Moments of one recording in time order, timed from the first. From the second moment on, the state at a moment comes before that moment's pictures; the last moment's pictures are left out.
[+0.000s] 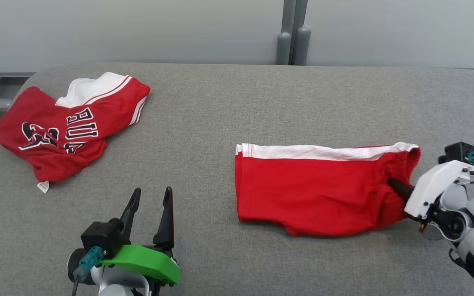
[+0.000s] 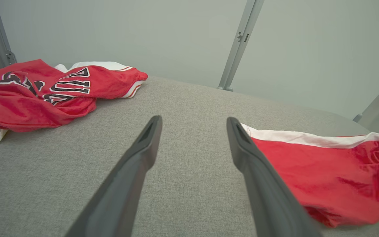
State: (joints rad) left arm -0.05 0.06 -0.36 0.16 -0.47 0.11 -0.25; right arm -0.49 -0.47 0.76 0.81 1.22 0.11 0.21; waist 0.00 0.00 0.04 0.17
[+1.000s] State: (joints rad) left arm -0.05 0.06 -0.42 0.15 -0.45 0.11 -0.23; right arm -0.57 -0.27 0.86 0.70 1.20 0.03 0.30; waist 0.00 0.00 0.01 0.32
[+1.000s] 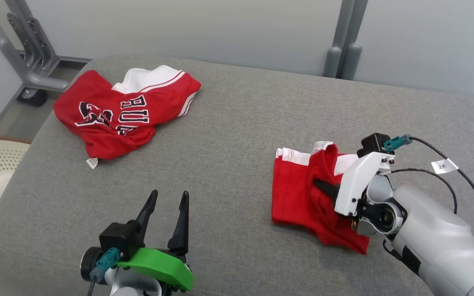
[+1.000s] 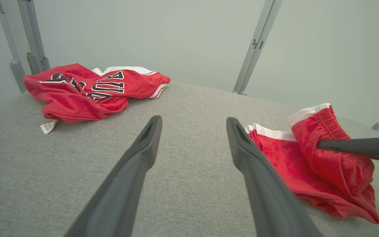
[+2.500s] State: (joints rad) left arm 0.00 0.06 -0.40 0.08 -0.43 0.12 -0.22; right arm -0.50 -0.29 0.76 0.79 1.25 0.01 0.15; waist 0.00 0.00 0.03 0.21
